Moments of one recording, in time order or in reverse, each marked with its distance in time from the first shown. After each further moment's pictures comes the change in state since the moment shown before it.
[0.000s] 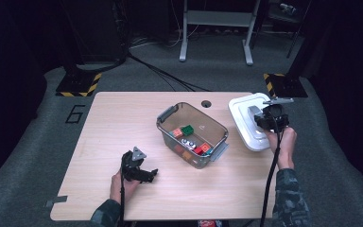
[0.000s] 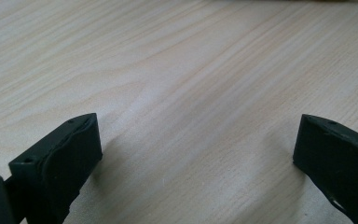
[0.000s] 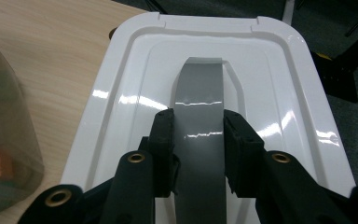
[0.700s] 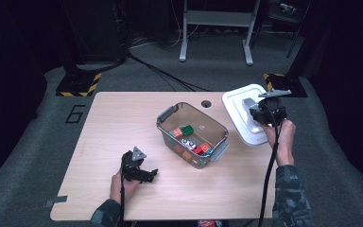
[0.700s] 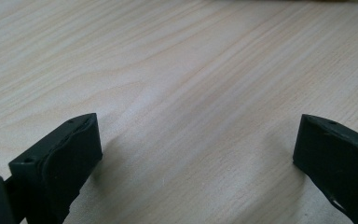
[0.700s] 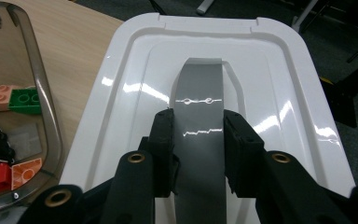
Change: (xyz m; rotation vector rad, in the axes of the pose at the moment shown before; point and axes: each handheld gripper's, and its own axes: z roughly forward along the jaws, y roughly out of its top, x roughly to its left) left arm 0.000 0.000 0.000 0.001 0.000 0.000; right arm 0.022 0.030 -0.027 -0.036 0.029 -0.073
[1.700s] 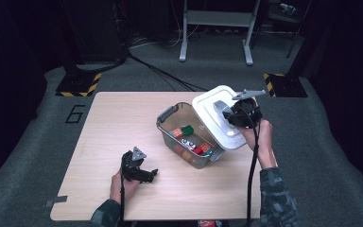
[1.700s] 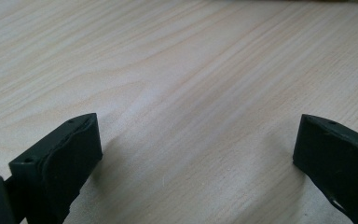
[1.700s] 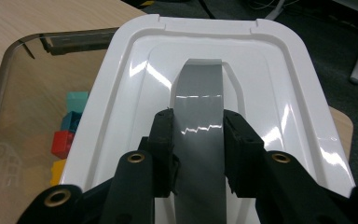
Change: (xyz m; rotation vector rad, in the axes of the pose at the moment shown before) left arm 0.000 0.000 0.000 -0.001 0.001 0.000; right arm 0.071 0.023 -0.002 -0.034 0.205 -0.094
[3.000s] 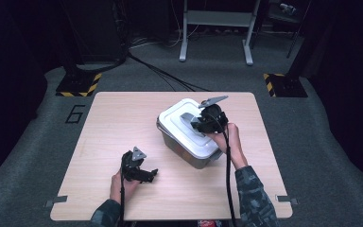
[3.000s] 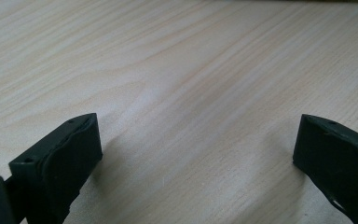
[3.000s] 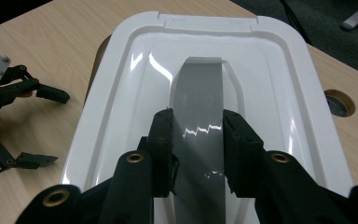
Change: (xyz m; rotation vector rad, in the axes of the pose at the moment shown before) left arm 0.000 0.000 0.000 0.000 -0.001 0.000; right arm 0.063 0.012 0.064 0.050 0.242 -0.074
